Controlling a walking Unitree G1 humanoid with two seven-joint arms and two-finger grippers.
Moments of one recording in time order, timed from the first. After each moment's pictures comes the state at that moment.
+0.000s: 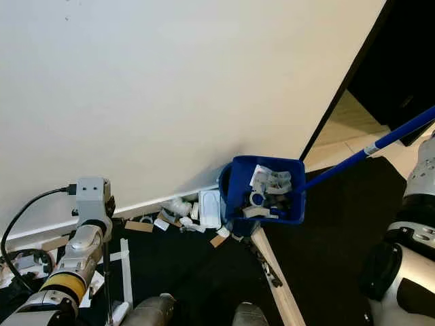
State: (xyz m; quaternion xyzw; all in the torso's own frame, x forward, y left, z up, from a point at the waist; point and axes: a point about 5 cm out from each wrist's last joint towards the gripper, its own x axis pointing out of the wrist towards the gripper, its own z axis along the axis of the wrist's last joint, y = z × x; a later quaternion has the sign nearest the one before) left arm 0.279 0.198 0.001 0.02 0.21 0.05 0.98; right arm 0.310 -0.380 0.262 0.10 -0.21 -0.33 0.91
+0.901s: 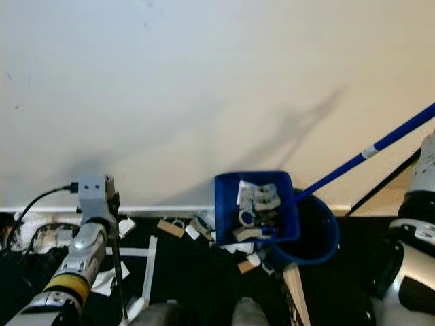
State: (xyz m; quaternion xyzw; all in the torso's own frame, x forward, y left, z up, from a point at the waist) left arm 0.283 0.190 0.007 0.00 0.18 0.03 0.98; right arm 0.309 -0.379 0.272 0.09 -0.24 -0.32 0.91
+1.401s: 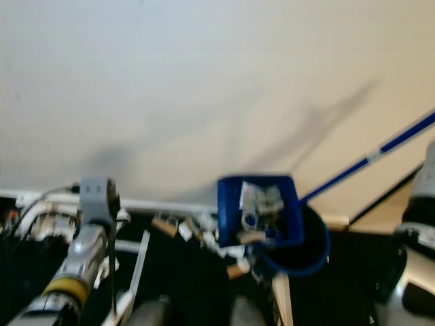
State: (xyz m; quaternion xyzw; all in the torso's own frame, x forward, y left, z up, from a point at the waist) left arm 0.278 0.190 0.001 0.01 0.20 0.03 0.98; right arm 0.299 -0.389 0.277 0.07 -0.25 -0.33 0.90
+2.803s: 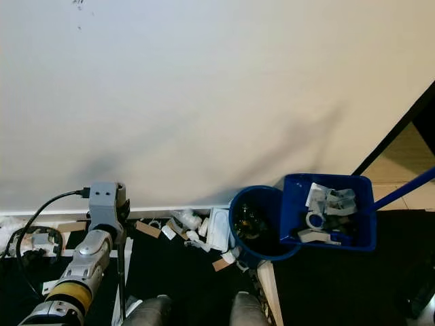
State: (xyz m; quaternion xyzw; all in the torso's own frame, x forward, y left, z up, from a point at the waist) left arm 0.271 0.176 -0.002 0.01 0.21 -0.02 0.98; right arm 0.261 -0.413 0.310 -0.04 -0.27 -0.41 0.87
